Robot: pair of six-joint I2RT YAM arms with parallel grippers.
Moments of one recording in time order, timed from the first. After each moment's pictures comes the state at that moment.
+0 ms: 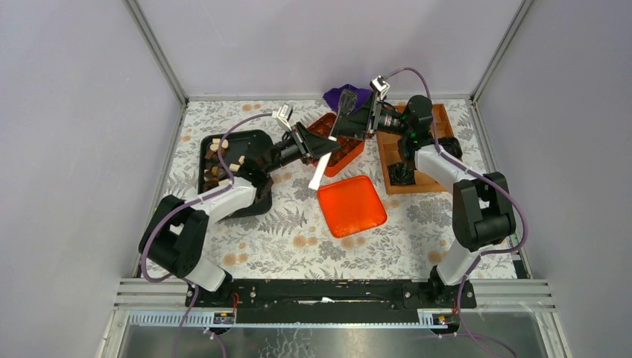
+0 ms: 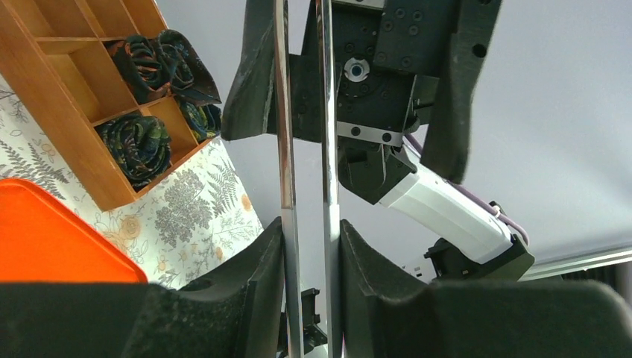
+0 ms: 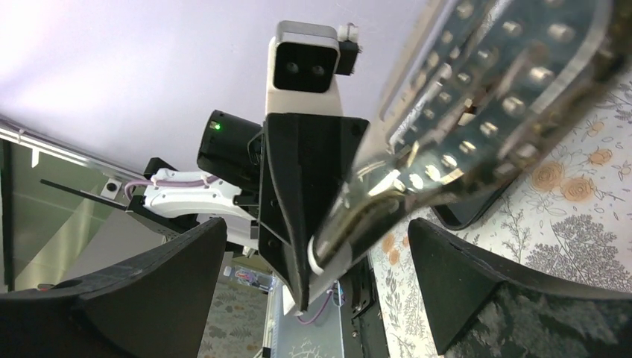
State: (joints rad) left arm -0.47 1.52 0.84 0.83 0.57 -1.29; right arm 0.28 1.72 1.16 0.75 -1.09 1.21
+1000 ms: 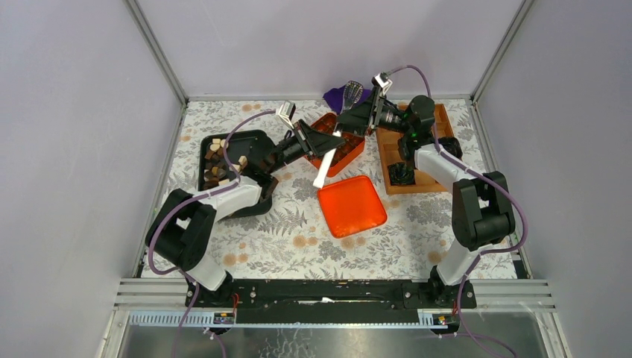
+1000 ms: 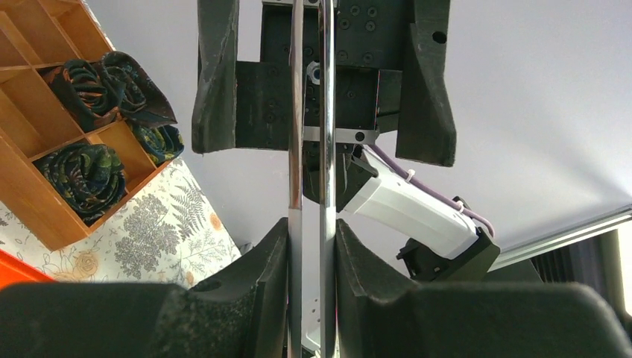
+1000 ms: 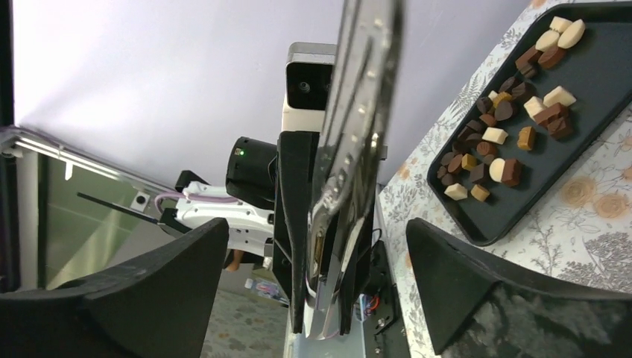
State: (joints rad) left arm -0.50 1.59 0.87 1.02 0.55 -1.36; right arm 0.28 1.73 1.17 0.85 -1.06 1.36
